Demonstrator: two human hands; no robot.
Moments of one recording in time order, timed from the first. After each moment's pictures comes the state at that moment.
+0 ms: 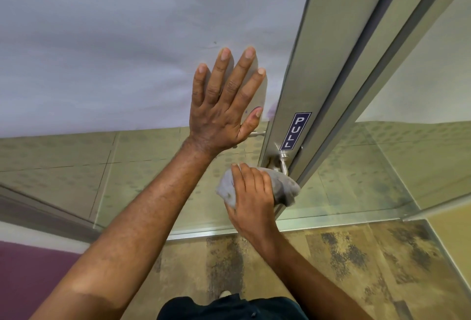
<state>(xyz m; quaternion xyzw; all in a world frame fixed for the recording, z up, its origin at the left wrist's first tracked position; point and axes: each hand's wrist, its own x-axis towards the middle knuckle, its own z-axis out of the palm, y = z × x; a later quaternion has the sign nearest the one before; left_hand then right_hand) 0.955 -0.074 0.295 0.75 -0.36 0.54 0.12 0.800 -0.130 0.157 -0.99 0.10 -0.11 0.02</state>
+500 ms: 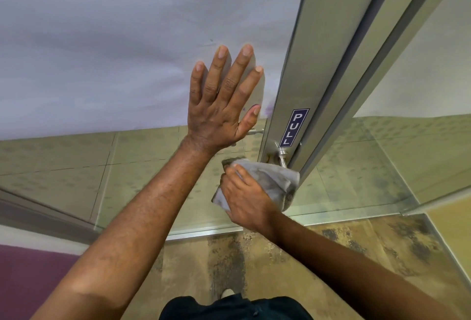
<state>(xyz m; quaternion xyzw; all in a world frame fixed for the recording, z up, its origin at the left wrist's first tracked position) 0.957 -0.072 0.294 0.75 -0.36 0.54 0.12 0.813 -0.145 0.158 -0.96 -0.16 -0.01 -0.23</state>
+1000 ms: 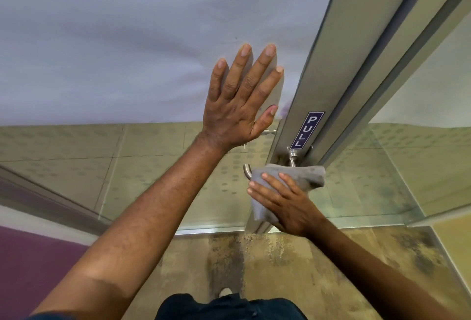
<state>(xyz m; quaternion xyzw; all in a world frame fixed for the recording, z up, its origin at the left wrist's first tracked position) 0.954 -0.071 0.299 0.75 -0.38 0.53 0.13 0.770 -0.228 0.132 -0.97 -0.23 -0.10 -0.03</state>
